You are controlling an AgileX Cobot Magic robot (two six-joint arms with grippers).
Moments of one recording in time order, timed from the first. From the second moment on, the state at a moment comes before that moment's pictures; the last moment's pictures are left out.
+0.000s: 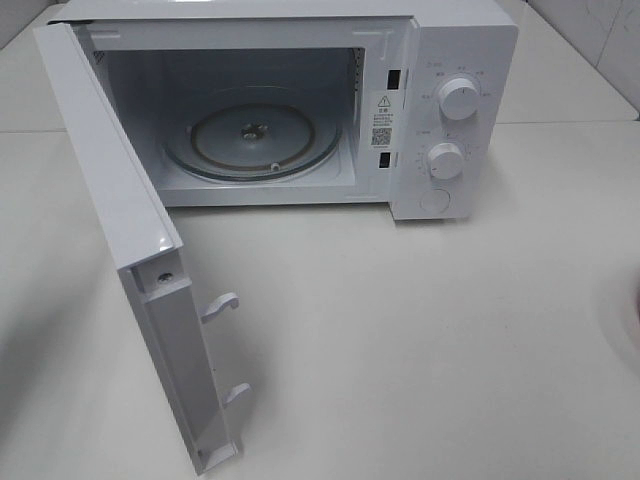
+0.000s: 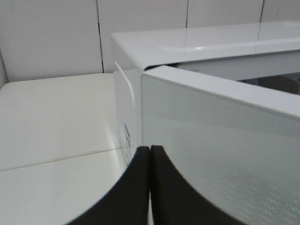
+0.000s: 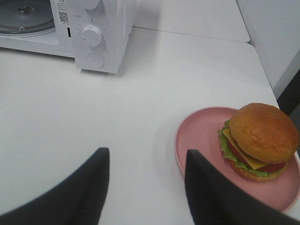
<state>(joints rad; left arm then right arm) 0.07 1.39 -0.32 0.44 -0.99 -0.23 0.06 0.00 -0.49 -0.06 0.97 0.00</state>
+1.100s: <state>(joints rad) -0.05 1.73 -0.46 0.56 -1.08 -0.23 0.06 0.00 -0.49 -0.06 0.97 0.00</state>
